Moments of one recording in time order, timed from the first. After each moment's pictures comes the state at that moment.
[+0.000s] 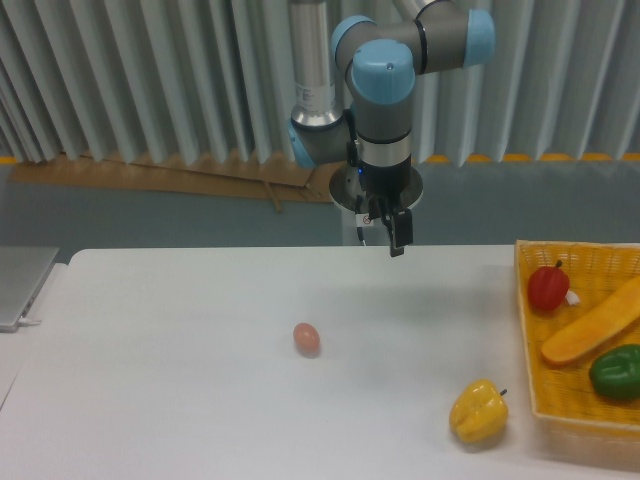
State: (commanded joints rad) arm 2.40 -1.58 -1.63 -1.51 1.61 1.48
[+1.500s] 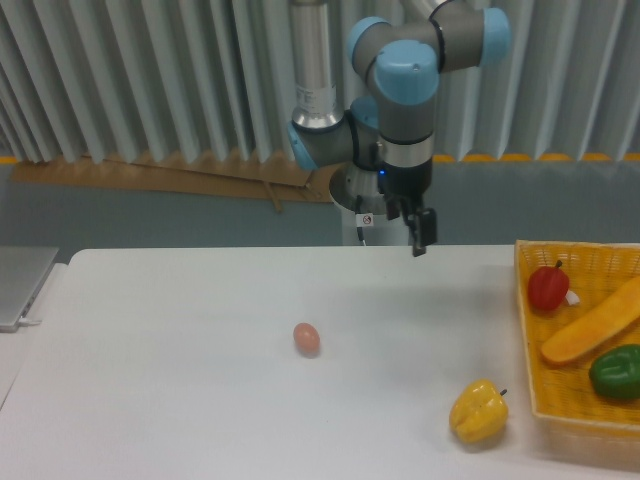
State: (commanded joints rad) arm 2.57 -1.58 -1.65 -1.51 1.62 1.48
